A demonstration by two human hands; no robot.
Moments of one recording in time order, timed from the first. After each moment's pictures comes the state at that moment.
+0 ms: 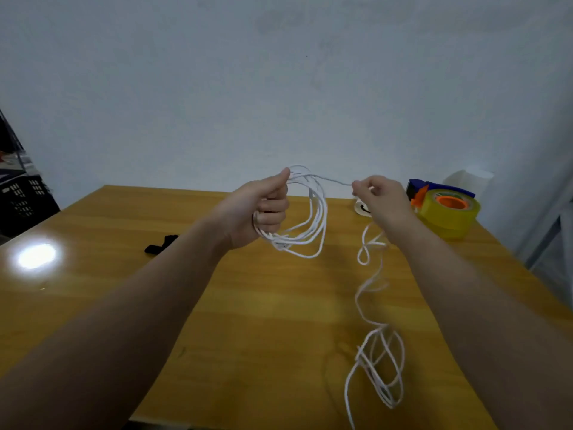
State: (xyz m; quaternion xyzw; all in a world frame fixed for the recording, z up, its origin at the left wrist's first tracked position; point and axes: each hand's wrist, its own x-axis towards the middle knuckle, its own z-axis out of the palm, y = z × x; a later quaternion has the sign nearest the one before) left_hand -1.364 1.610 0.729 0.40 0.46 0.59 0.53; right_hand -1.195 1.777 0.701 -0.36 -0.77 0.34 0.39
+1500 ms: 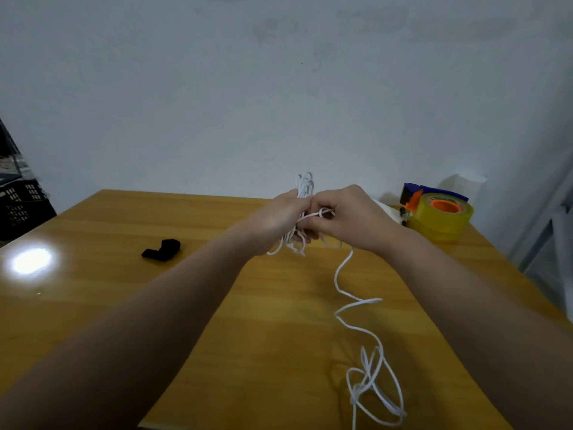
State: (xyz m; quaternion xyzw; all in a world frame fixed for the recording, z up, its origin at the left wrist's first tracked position) left_hand -1.325 1.634 0.724 0.50 0.62 0.49 0.34; right_hand -1.200 1.721 0.726 -0.13 -0.93 0.17 0.28
